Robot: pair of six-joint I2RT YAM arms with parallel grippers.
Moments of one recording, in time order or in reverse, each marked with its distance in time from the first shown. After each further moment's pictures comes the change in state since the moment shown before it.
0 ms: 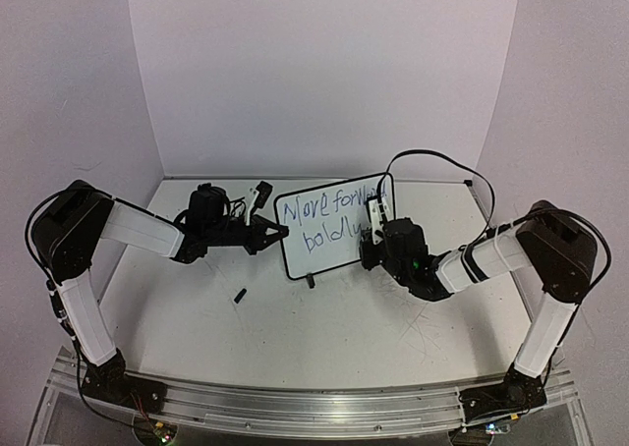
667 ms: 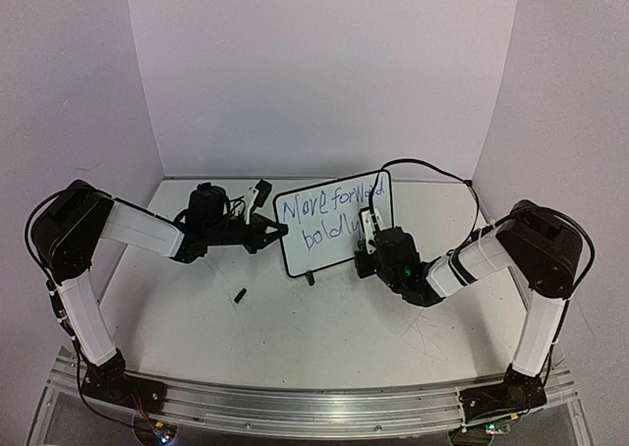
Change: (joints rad) left arm 0.000 0.000 0.002 0.001 -0.018 0.000; right arm 0.016 0.092 0.008 0.024 0.001 0.008
